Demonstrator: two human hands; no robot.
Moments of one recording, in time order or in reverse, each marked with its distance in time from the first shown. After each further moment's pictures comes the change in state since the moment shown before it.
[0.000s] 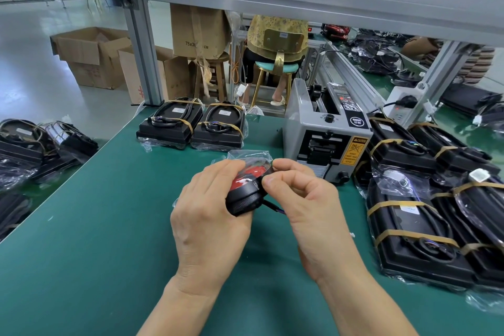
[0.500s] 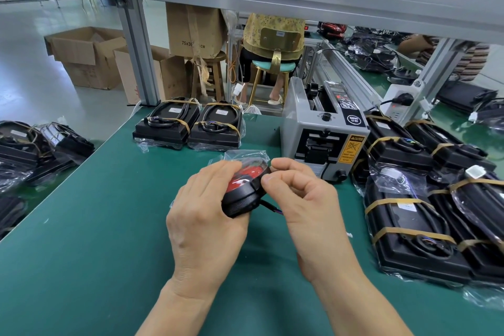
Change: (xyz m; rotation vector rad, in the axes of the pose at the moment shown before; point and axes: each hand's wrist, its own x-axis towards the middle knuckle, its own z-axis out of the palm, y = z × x) left_hand -0.001 -0.002 0.000 0.000 0.001 0.014; right_hand 0.000 0.004 -0.001 -0.030 0.042 -0.039
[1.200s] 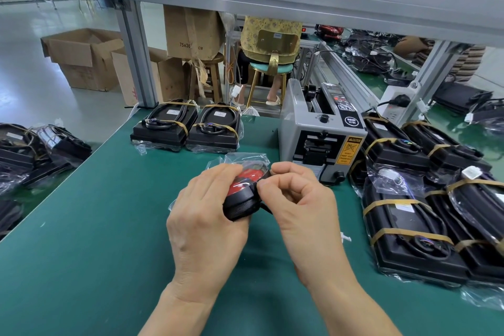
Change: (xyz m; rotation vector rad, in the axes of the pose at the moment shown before) left_hand 0.000 0.002 0.001 -0.005 0.025 0.024; right_hand -0.004 0.004 0.005 -0.084 0.040 -0.060
